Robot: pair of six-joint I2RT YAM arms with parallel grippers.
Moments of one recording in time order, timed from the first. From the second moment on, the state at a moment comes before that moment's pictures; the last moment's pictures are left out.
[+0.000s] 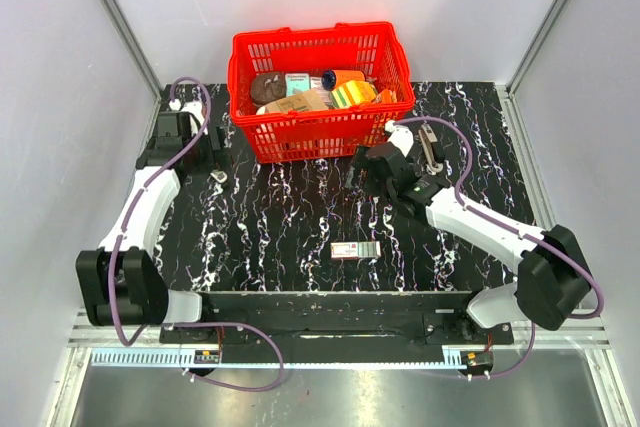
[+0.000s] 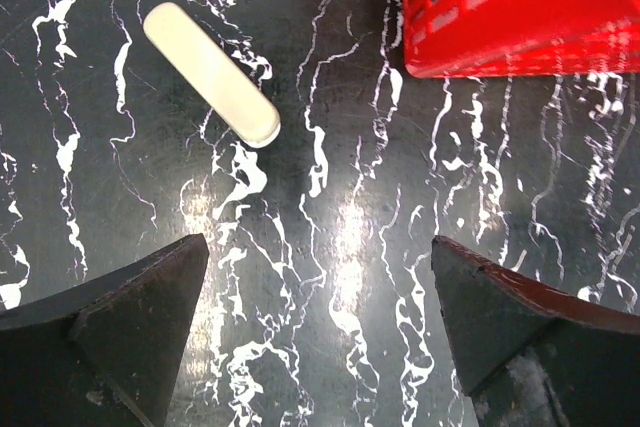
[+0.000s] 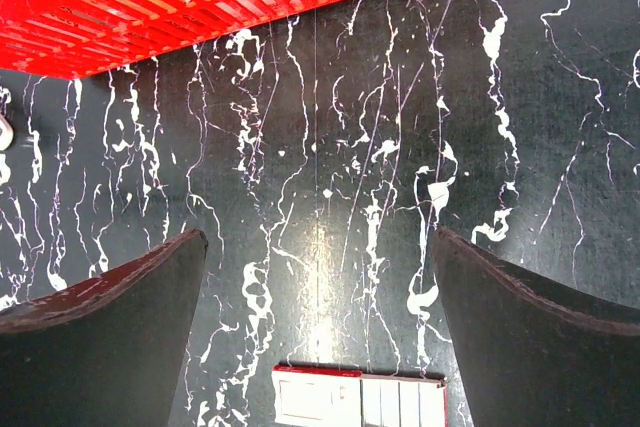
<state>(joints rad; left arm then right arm) 0.02 1.33 1.10 -0.54 0.09 -0.13 0.71 1.40 0.99 -0.25 0.38 0.71</state>
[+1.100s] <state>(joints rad) 0.05 1.78 1.25 -0.48 -0.06 -0.28 1.08 1.48 0.91 0.01 0.56 0.62</state>
